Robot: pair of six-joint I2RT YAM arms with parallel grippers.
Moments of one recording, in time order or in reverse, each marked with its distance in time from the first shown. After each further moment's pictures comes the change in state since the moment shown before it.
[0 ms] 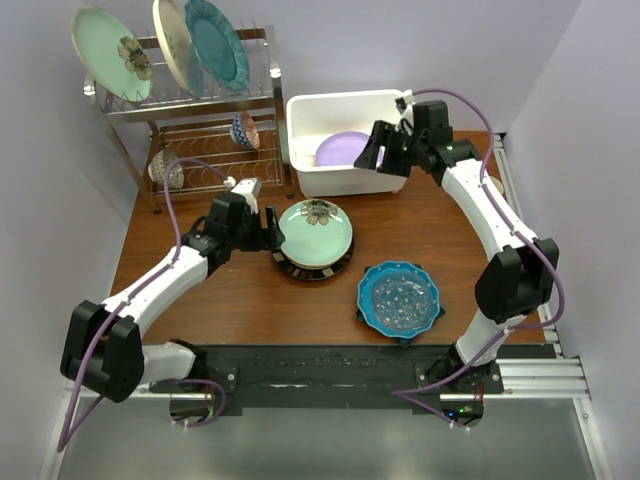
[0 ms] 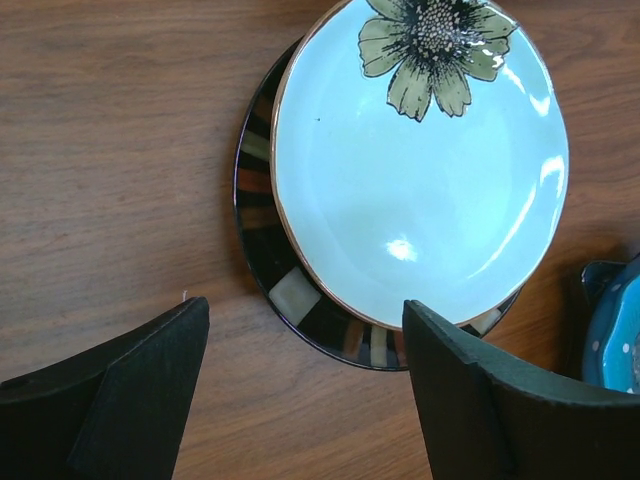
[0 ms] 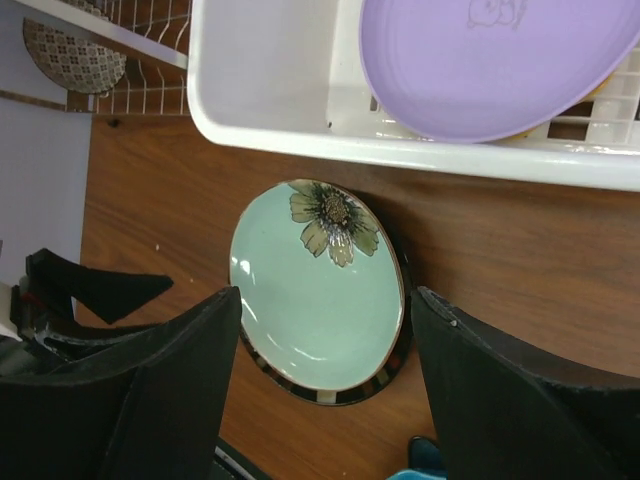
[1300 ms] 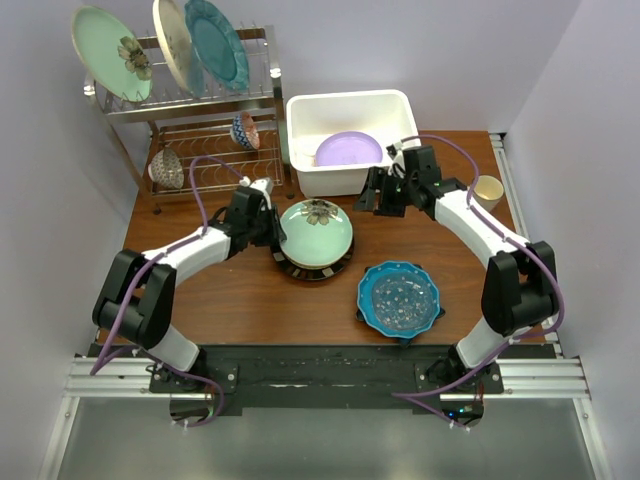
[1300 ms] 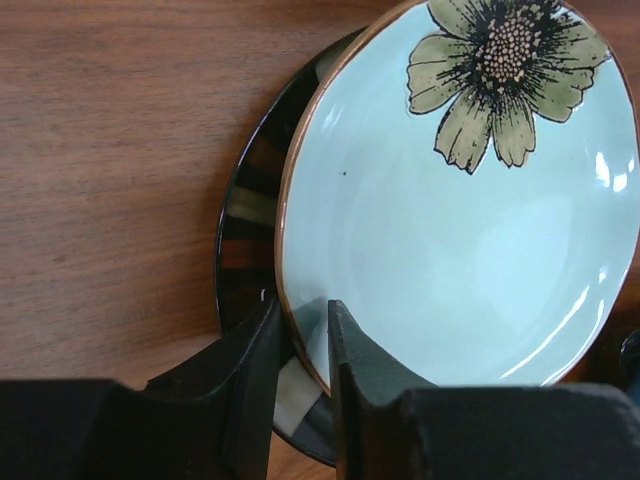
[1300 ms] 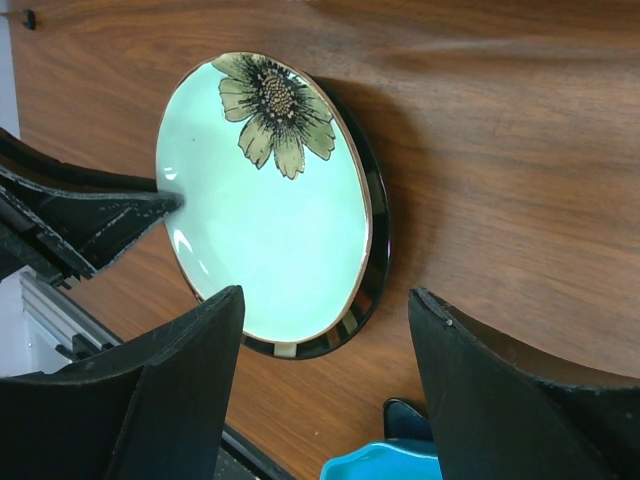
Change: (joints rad) left arm 0.000 0.303 0.069 0.144 0.027 -0.066; right arm 0.031 -0.089 -0.422 0.180 -0.037 0.003
